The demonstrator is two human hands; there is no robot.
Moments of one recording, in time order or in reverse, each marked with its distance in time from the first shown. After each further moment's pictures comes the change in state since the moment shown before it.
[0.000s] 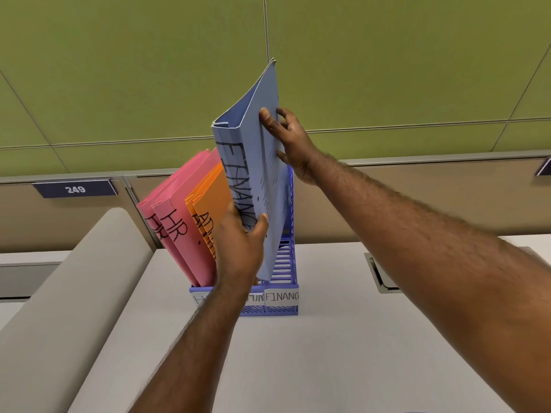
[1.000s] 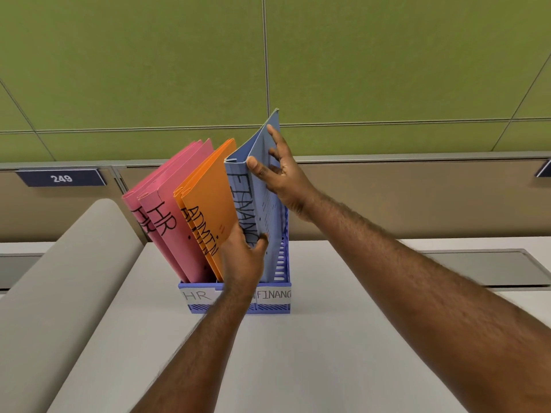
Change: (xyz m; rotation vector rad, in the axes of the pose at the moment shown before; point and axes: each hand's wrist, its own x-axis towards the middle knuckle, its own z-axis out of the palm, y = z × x) left_hand -0.011 -0.065 0.037 0.155 -0.022 -0.159; right_hand -0.046 0.048 0.007 -0.173 -0.085 -0.086
